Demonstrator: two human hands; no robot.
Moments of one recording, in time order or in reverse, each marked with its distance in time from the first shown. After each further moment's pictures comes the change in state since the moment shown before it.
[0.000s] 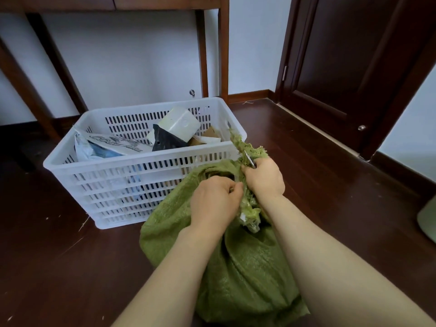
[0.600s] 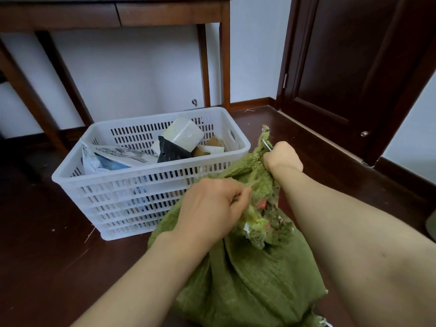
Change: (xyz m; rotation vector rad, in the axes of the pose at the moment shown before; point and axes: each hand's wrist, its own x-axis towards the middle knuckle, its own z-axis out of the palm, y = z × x) left_hand -0.002 0.004 -0.050 0.129 -0.005 0.471; right_hand 0.053 -0.022 -0.030 -0.118 0.095 0.017
